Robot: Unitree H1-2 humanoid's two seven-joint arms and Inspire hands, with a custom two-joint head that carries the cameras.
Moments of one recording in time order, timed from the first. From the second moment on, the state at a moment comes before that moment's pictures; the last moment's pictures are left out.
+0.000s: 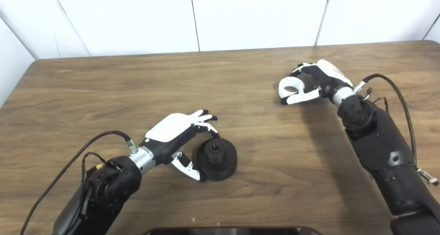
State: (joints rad) left arm -0.18 0.31 -0.42 -0.32 0.75 0.14 -0.48; right arm -0.54 -0.47 0.23 0.29 -0.49 0.22 0.25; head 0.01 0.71
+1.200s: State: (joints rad) left arm -0.18 0.31 -0.41 -0.32 0.75 0.14 -0.49; right arm -0.53 -0.45 0.20 0.32 -0.46 0.17 0.18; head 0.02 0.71
